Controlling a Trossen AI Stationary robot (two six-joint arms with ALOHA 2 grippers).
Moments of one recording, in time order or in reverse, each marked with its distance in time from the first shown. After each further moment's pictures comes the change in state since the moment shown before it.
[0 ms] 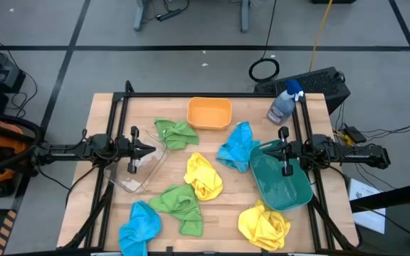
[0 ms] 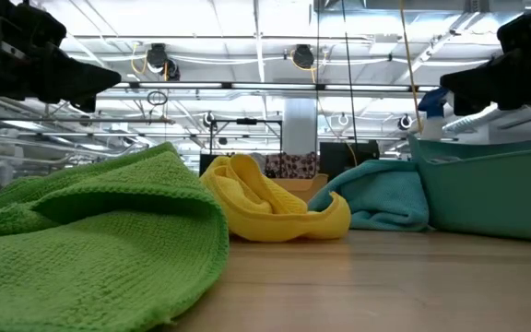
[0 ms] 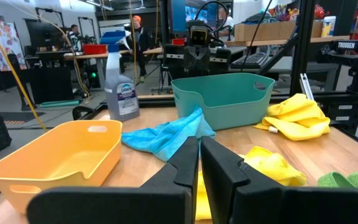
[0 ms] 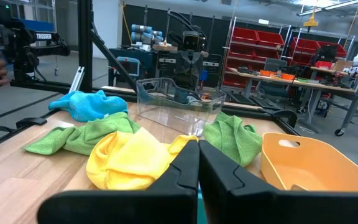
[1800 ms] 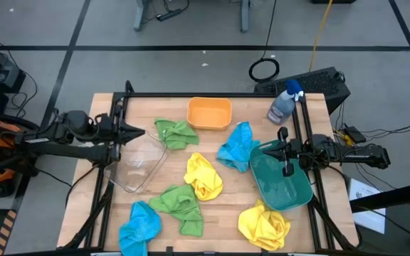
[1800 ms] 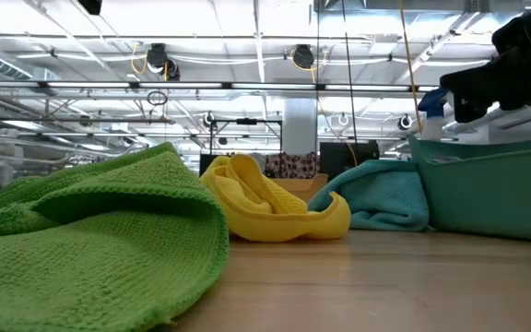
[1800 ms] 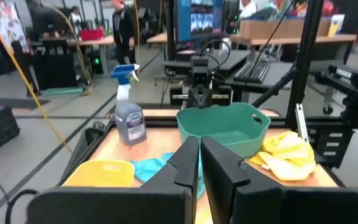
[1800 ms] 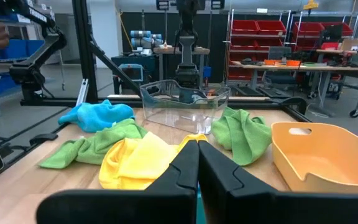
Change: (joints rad) left arm 0.000 0.456 0.743 -0.372 -0.033 -0.026; right arm 0.000 0.000 0.000 -0.004 0.001 0.130
